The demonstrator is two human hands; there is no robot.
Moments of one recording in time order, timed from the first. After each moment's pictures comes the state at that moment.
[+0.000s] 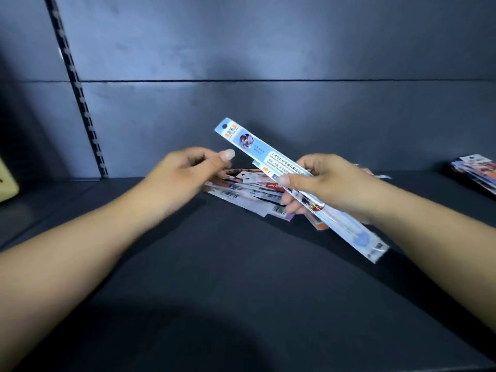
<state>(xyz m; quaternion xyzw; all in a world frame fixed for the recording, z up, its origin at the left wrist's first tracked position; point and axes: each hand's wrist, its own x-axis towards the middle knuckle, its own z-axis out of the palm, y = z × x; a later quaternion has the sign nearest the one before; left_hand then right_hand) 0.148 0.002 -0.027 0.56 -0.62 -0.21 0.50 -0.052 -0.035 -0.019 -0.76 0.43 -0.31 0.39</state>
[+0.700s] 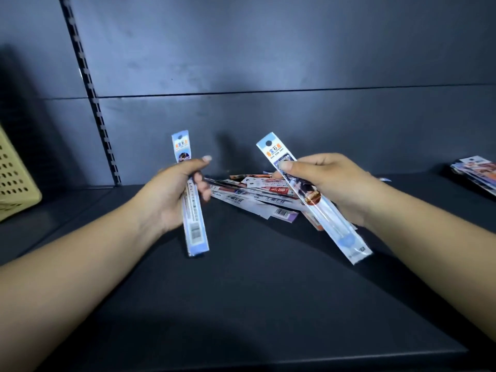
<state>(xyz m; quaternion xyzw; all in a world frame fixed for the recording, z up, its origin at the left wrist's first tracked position) 0.157 -0.003 -0.024 0.46 -0.34 -0.50 0.65 -0.047 -0.023 -0.013 -0.69 0.38 -0.40 0.48</state>
